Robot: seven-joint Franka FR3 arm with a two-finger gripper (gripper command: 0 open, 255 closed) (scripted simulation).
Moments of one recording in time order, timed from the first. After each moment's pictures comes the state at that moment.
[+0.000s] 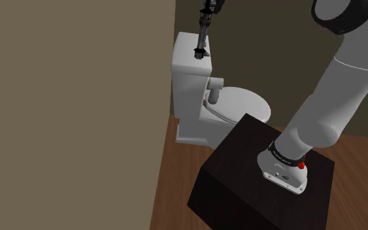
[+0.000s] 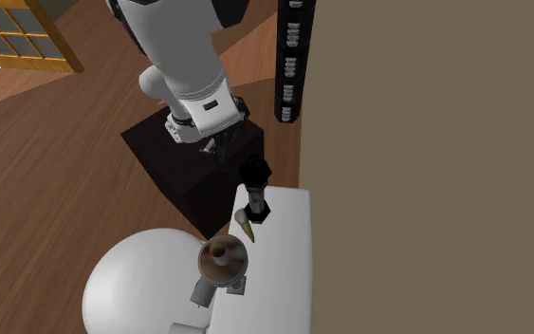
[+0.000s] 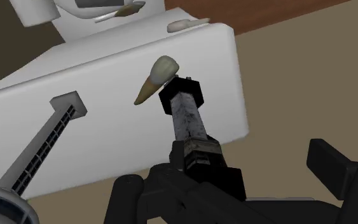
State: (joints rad) arm 0.06 0.13 -0.49 -1.37 0.27 1.52 -0.80
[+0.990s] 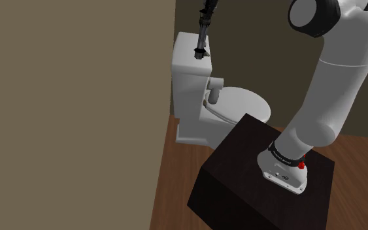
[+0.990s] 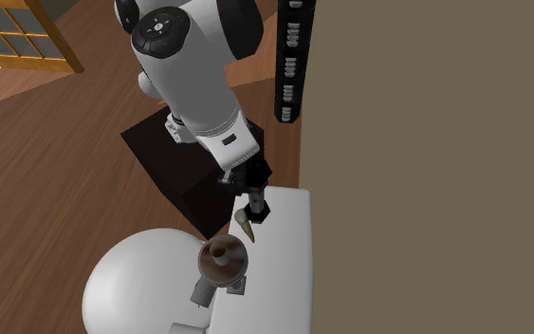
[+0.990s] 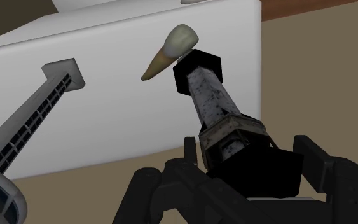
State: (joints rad) arm 0.00 0.29 -0.49 -1.25 0.38 1.53 -0.92
